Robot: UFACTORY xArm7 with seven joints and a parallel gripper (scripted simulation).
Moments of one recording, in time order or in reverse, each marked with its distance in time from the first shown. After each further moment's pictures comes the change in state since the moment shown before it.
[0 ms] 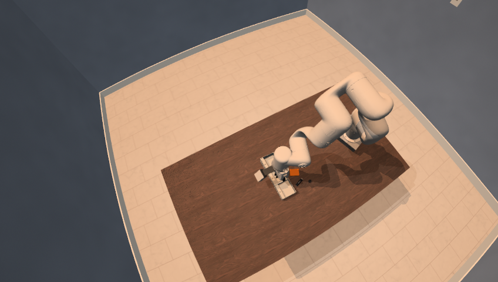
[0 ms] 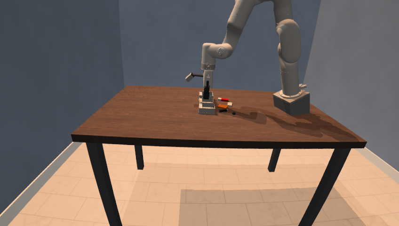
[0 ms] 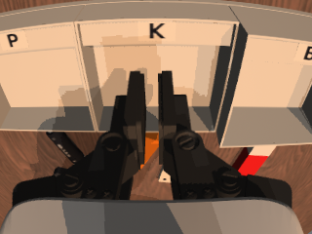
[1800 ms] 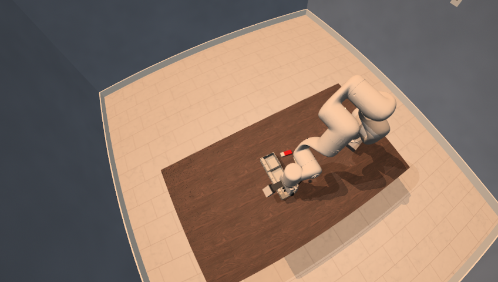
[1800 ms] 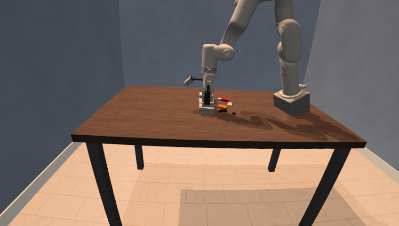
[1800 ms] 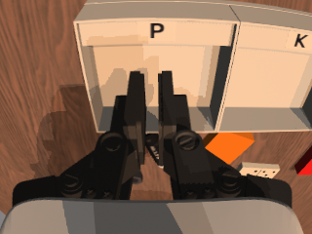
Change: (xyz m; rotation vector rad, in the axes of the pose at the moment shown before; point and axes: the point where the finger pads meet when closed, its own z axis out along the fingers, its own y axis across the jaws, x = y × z) arm 0.001 -0.084 0.001 0.001 -0.001 0.000
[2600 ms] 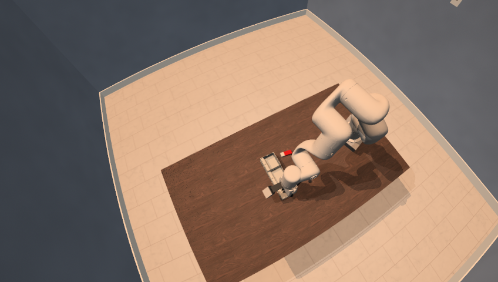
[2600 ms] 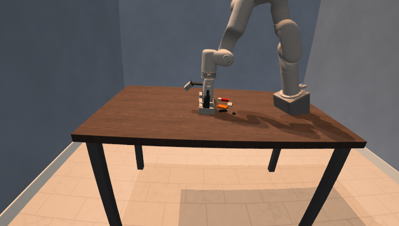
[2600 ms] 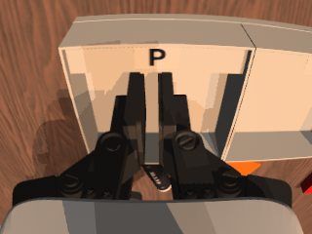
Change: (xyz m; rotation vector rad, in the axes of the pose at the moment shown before) arm 0.001 0.000 0.025 -0.001 0.001 0.000
